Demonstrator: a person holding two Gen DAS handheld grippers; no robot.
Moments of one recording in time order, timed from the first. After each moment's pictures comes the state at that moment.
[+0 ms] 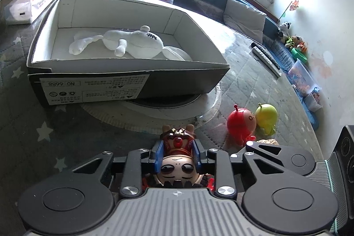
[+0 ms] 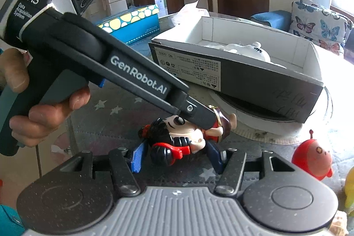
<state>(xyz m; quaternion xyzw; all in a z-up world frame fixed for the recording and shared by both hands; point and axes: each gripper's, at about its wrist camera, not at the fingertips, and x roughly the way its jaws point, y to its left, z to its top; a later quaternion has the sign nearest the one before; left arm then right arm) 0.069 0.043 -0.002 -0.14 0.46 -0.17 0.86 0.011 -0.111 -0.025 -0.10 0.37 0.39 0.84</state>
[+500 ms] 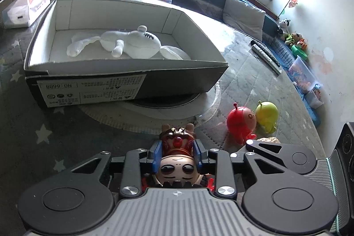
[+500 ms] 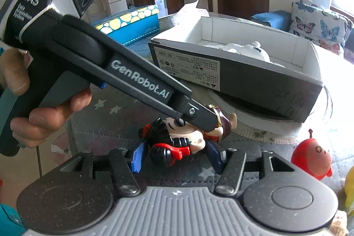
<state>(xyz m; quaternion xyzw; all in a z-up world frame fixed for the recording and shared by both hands) 0.068 0.039 0.002 -0.13 0.45 -0.18 0.86 0.011 -0.112 -0.023 -0.10 0.37 0.39 0.84</state>
